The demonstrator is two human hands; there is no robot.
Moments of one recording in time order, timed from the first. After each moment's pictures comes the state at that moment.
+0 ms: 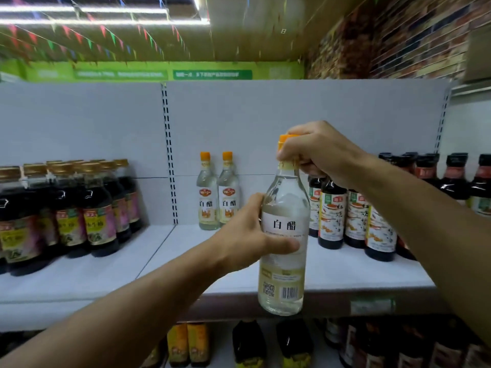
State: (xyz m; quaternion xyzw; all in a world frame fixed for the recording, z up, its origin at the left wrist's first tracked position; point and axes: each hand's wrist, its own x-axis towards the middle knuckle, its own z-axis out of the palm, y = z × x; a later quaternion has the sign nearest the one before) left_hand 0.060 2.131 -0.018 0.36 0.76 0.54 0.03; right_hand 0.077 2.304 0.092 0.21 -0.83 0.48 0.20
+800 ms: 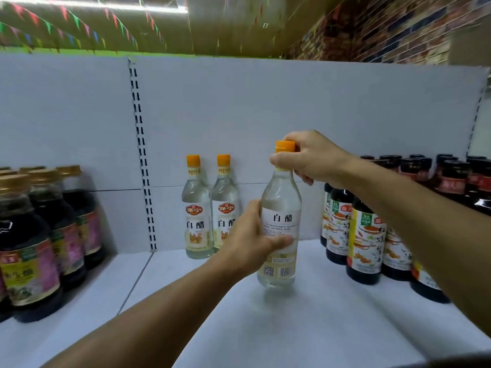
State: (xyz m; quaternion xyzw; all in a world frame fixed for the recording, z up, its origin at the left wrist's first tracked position) left_hand -0.123 2.158 -0.042 0.32 0.77 0.55 -0.02; right_hand -0.103 2.317 0.081 0.15 -0.89 0.36 0.24
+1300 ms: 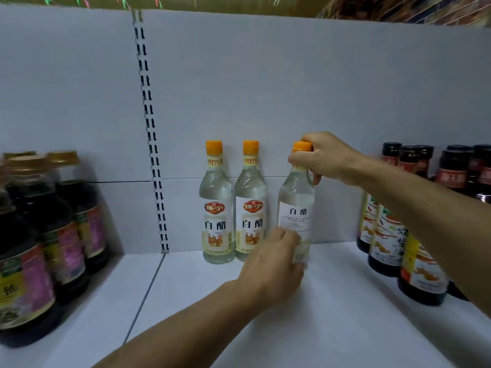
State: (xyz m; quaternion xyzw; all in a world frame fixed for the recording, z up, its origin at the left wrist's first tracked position) left_hand -0.176 2.150 -0.087 0.37 0.88 0.26 -0.12; right_hand -0.225 2.322 0.054 0.10 -0.90 0.34 0.24
